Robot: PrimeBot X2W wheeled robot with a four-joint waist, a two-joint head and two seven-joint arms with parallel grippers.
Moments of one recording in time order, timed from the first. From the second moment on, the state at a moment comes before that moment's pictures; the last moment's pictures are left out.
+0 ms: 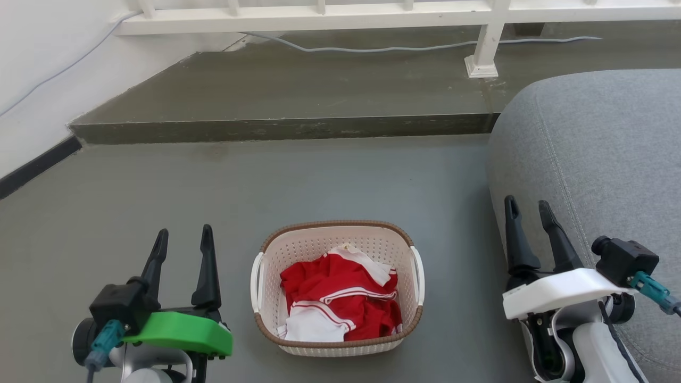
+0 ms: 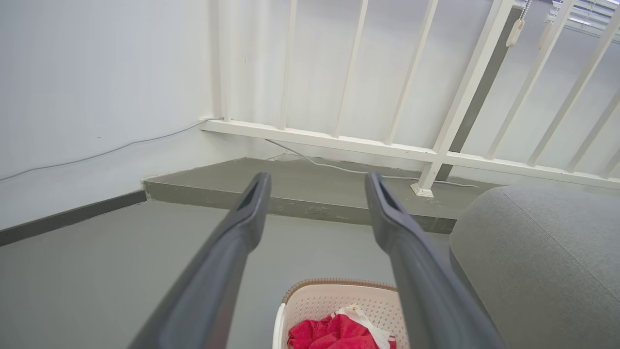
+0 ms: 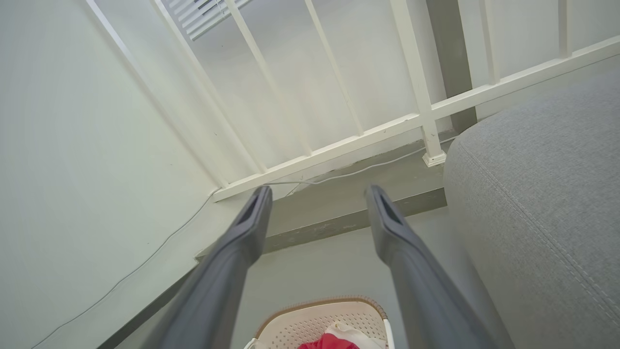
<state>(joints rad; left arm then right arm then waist) 0.00 0.05 -0.19 -0.01 -0.37 0.05 -0.18 0.01 -0.04 0.18 0.04 0.49 -0.06 -0.18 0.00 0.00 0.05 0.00</state>
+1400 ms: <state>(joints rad) 0.05 0.05 -0.23 -0.07 -0.06 0.11 -0.25 0.03 -0.04 0.26 -0.04 0.17 -0.12 -0.25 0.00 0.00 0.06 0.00</state>
